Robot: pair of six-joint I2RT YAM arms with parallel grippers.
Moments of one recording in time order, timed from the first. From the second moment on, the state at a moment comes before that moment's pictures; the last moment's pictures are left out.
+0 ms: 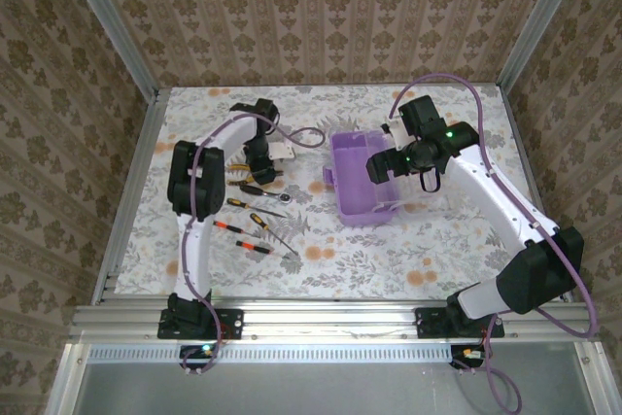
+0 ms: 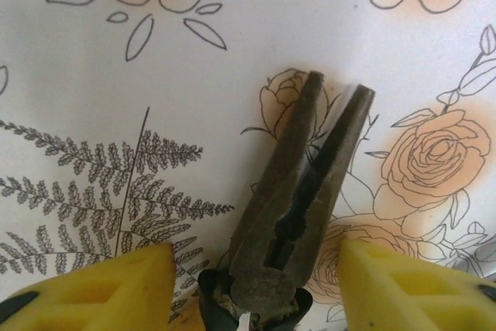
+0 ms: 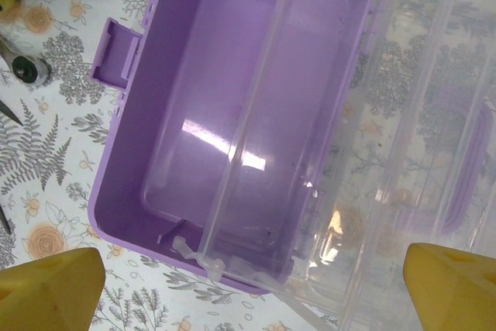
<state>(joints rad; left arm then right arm) -0.36 2.27 1.83 -1.10 -0.01 0.94 0.34 1.44 1.38 -1.00 -0.06 0.03</state>
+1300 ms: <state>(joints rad) -0.38 2.35 2.17 -1.32 0.22 0.42 0.33 1.49 1.50 -1.15 -0.12 0.00</state>
